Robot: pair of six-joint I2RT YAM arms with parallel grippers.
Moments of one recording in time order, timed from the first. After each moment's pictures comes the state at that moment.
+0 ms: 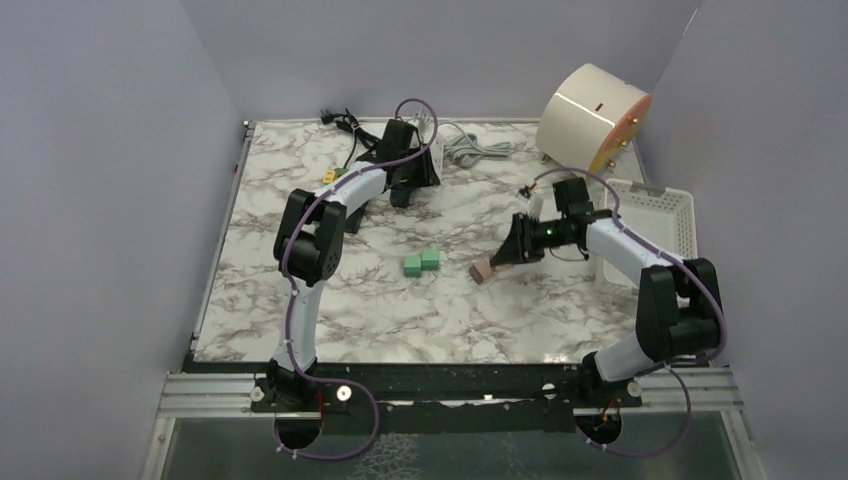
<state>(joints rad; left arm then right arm) -0.40 2.17 1.69 -0.23 0.24 -0.46 0.18 1.56 0.99 -0.44 -0.90 0.15</state>
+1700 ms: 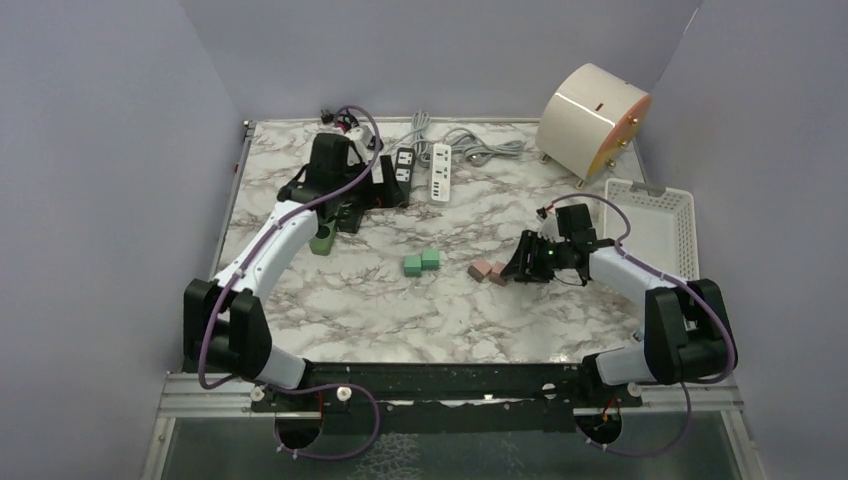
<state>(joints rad) -0.32 1.49 1.22 -0.41 0.30 -0.36 0.18 1.37 0.65 -0.29 -0.52 0.39</state>
